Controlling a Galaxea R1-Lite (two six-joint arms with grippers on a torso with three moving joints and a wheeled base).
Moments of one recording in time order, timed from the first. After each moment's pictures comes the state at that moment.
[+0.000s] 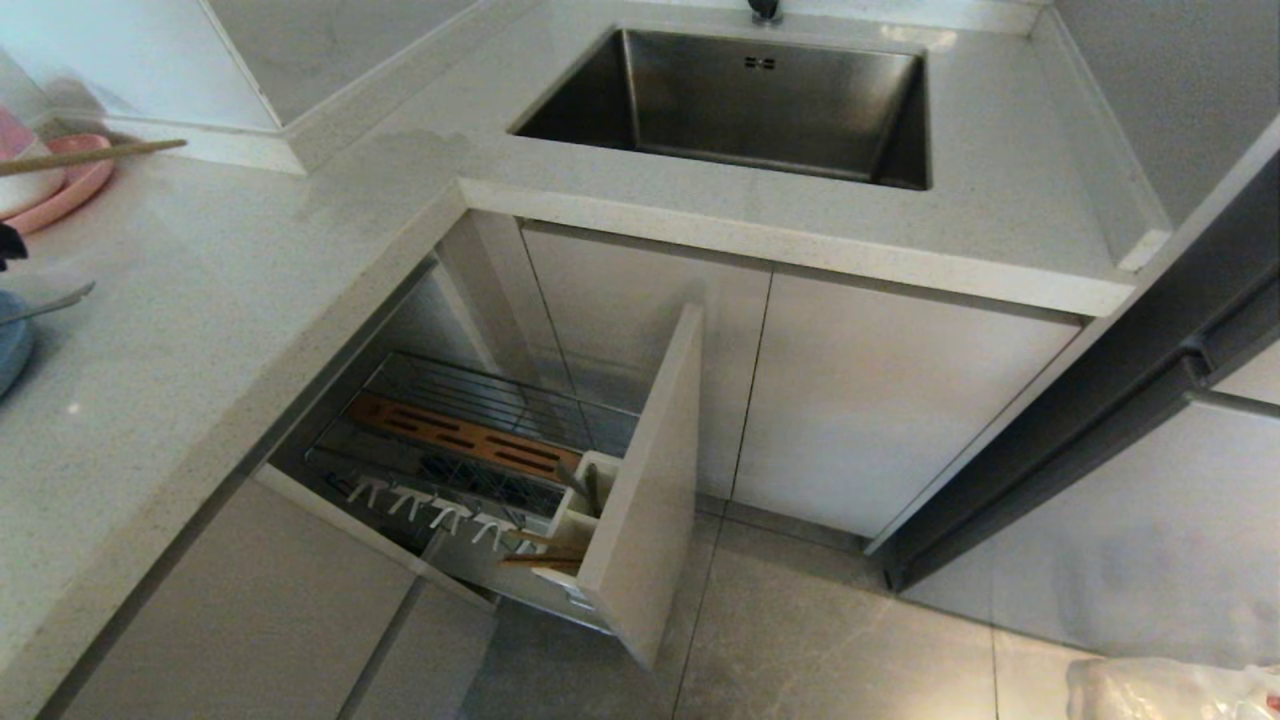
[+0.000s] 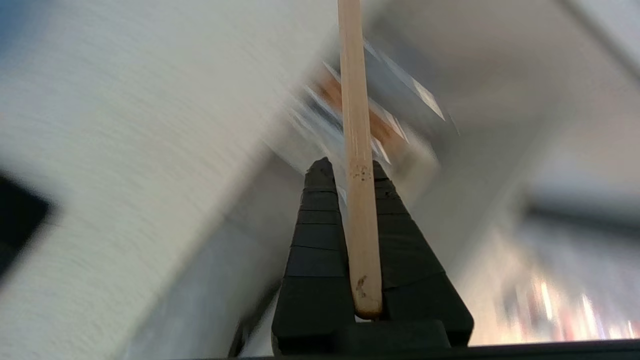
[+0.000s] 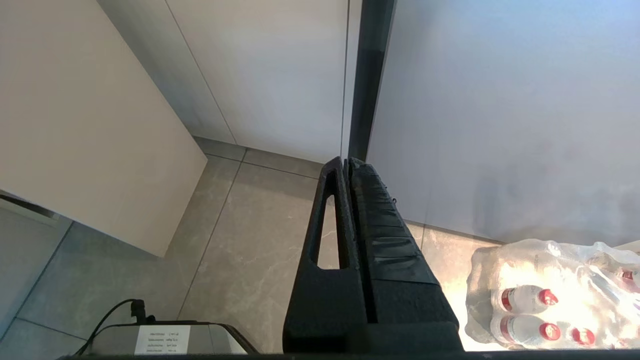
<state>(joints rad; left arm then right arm) -0.28 1.31 -1.94 1.13 0.41 -0.49 0.00 0.00 0.00 0.00 -0.01 0.02</state>
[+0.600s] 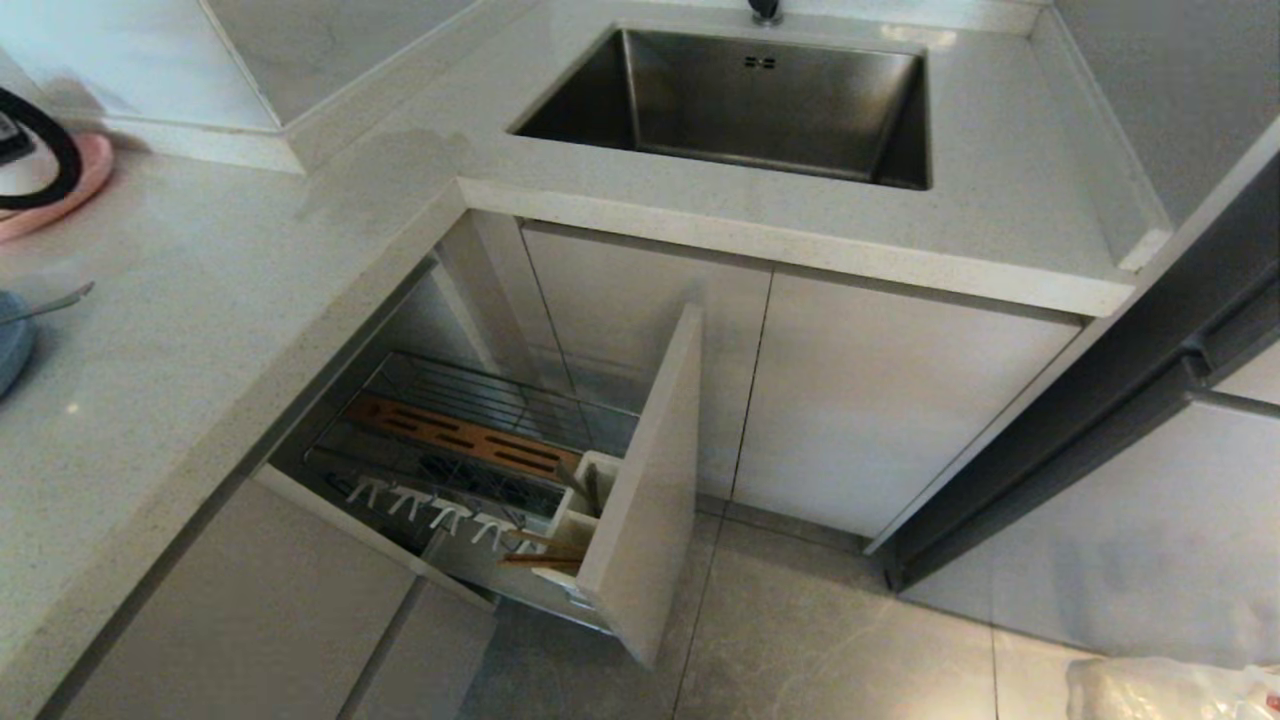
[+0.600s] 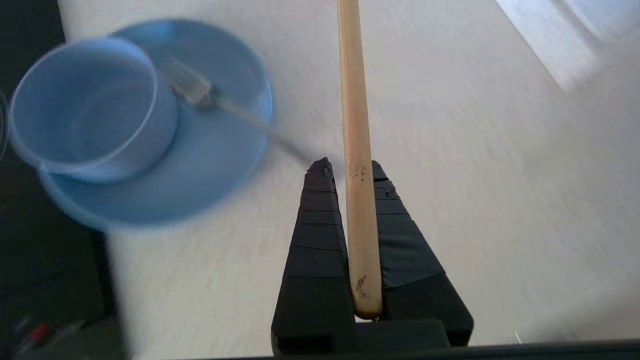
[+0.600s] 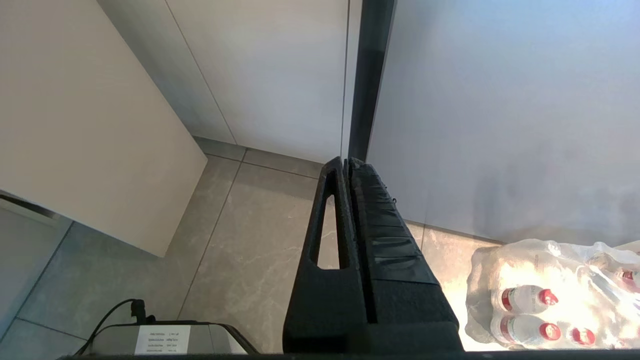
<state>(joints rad) 0.08 1.57 -1.93 0.68 0.69 -0.49 0.00 0.00 0.00 0.00 -0.01 0.02</state>
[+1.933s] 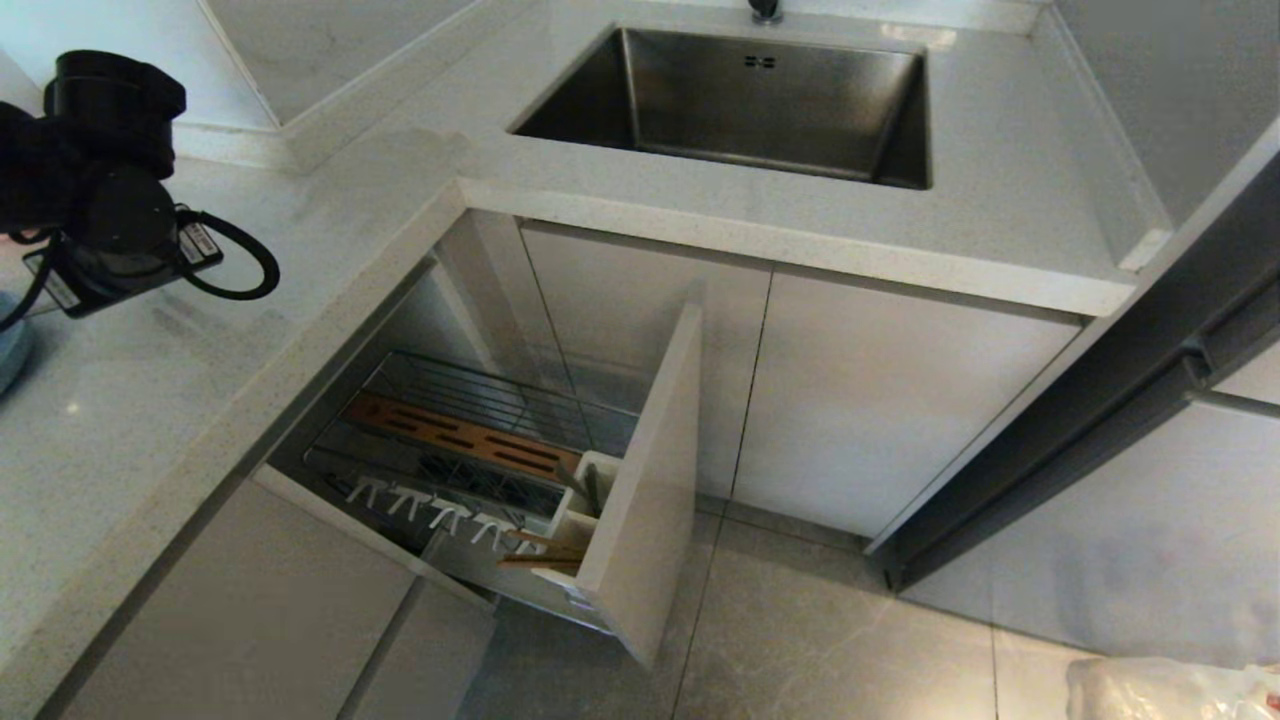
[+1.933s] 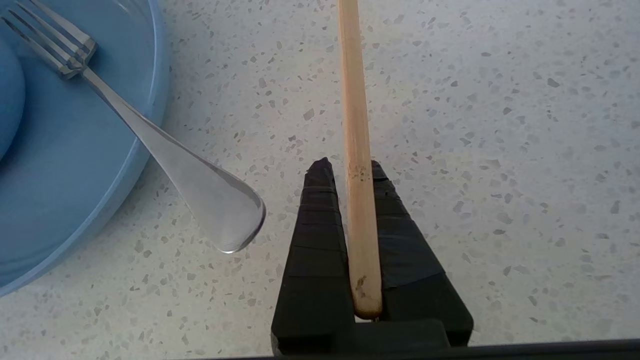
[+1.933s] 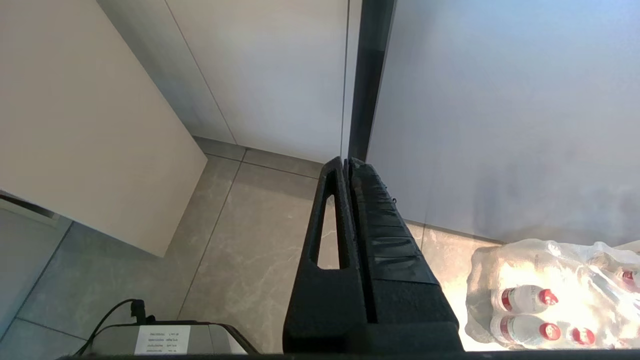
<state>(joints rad) 0.11 1.89 -1.93 0.54 0.74 -0.48 0.00 0.00 0.00 0.00 -0.01 0.02</state>
